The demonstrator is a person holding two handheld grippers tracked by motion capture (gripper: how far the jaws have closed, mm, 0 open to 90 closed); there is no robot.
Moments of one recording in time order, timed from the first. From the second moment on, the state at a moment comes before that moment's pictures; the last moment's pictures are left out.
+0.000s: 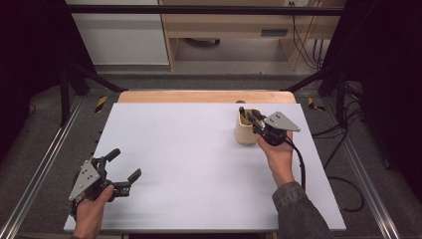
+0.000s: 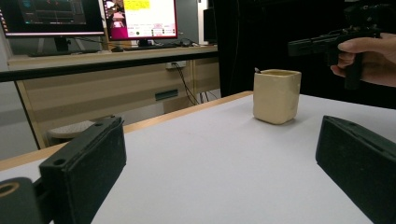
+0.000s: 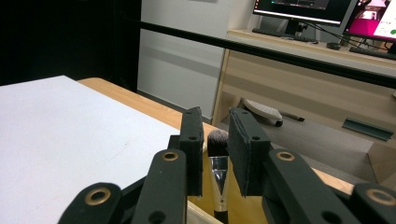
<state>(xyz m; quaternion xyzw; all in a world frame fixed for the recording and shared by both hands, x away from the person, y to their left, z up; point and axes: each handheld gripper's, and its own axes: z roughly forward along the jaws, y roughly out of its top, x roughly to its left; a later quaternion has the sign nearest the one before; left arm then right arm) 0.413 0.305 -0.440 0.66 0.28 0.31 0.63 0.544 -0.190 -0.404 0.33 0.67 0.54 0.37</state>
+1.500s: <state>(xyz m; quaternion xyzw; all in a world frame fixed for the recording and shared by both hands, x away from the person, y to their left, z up) 0.412 0.305 -0.438 0.65 0.27 0.31 0.63 0.528 -0.179 -0.394 0.33 0.68 0.54 0.37</state>
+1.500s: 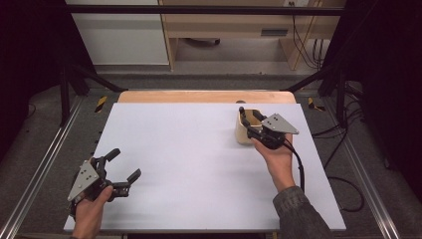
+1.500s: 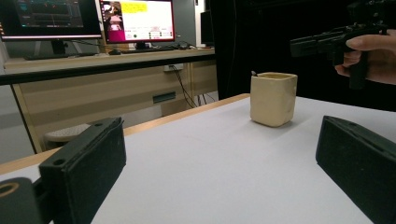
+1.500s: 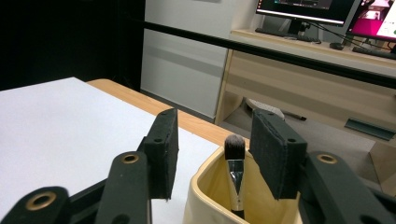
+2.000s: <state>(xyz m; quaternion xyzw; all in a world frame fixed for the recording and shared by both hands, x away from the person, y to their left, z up) 0.412 0.305 -0.438 0.65 0.27 0.31 0.63 0.524 -0.179 -0.394 0.35 0.67 0.54 0.36</state>
